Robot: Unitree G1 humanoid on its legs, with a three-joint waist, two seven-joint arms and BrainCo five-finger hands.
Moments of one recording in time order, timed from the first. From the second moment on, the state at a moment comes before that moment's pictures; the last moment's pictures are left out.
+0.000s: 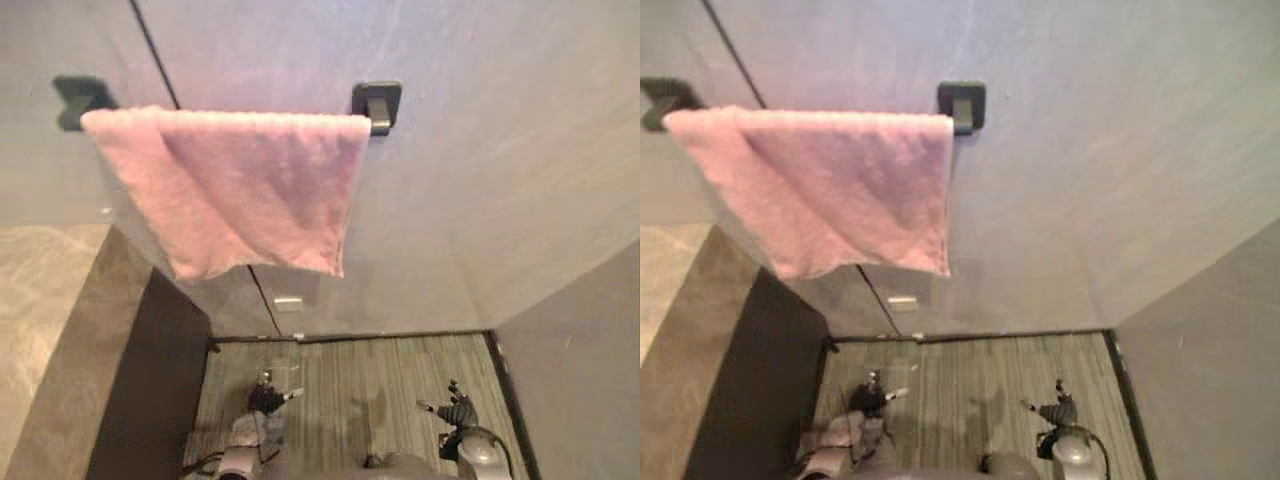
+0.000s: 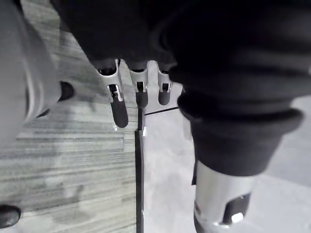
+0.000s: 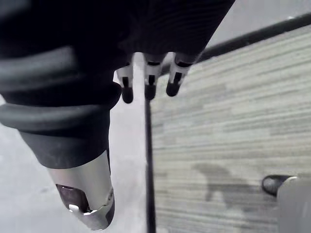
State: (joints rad) left arm 0.03 -0.03 0.08 0.89 0.04 -0.10 0.07; right arm 0.09 -0.05 -0.15 0.84 -0.09 -0.09 -0.15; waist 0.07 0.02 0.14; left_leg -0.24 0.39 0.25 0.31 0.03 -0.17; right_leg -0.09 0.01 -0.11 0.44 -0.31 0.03
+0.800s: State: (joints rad) left arm 0.07 0.06 0.01 1.02 0.13 -0.06 0.07; right arm 0.10 -0.03 -0.30 1.01 -0.05 -0.07 -0.13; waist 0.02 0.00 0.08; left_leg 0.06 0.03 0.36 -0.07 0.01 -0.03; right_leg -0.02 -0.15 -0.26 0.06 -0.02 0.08
